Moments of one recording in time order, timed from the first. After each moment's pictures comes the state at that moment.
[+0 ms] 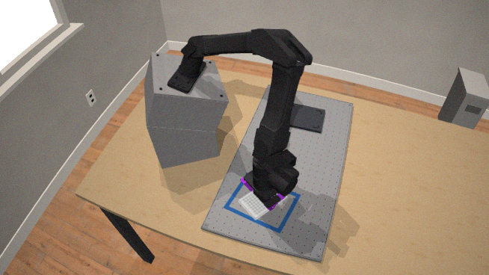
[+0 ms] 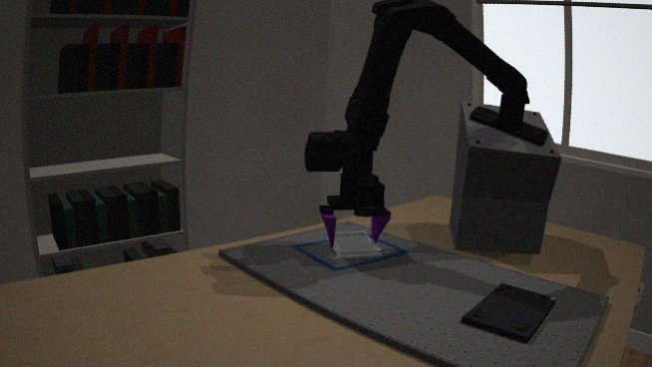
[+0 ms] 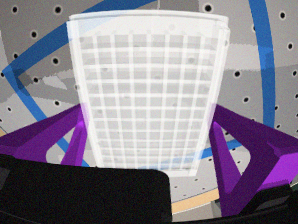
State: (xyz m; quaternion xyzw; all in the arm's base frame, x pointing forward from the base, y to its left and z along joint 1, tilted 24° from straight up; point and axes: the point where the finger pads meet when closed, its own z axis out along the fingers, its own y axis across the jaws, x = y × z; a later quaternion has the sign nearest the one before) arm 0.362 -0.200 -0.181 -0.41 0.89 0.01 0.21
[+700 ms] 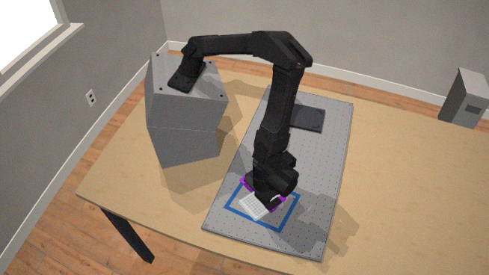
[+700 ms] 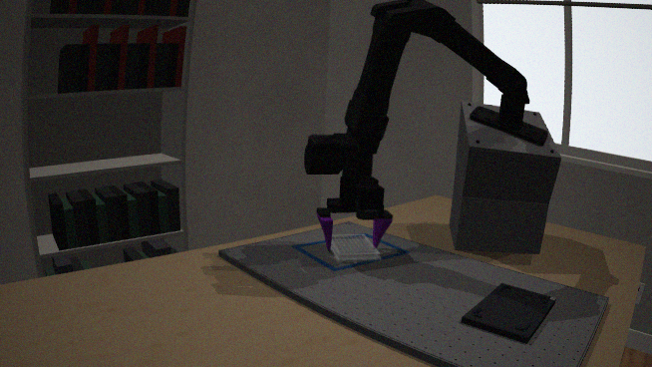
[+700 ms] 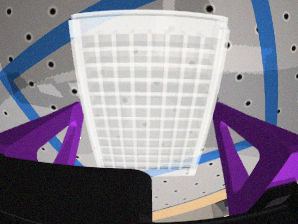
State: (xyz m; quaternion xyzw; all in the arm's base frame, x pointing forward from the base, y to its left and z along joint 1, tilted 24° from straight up) arm 0.365 -0.199 -0.186 -0.41 0.89 0.01 0.21
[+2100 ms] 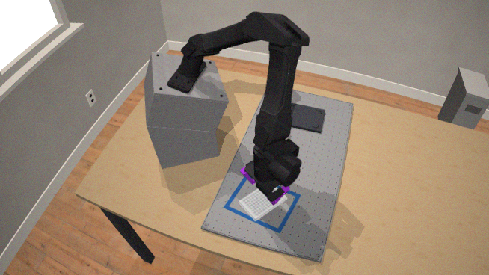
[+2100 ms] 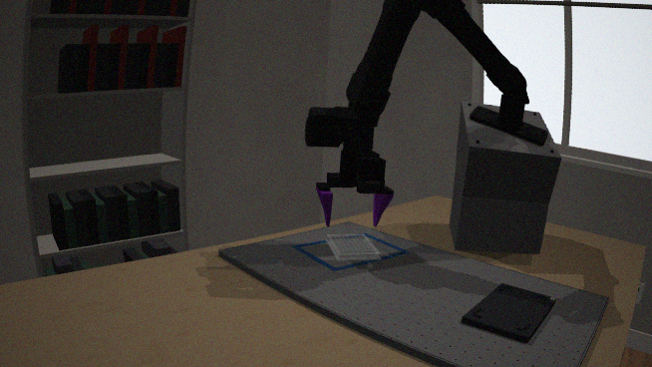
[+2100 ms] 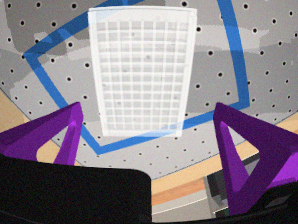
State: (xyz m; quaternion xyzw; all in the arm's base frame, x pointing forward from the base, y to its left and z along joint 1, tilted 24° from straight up) arm 0.351 -0.210 -0.138 -0.41 0.89 0.00 0.21
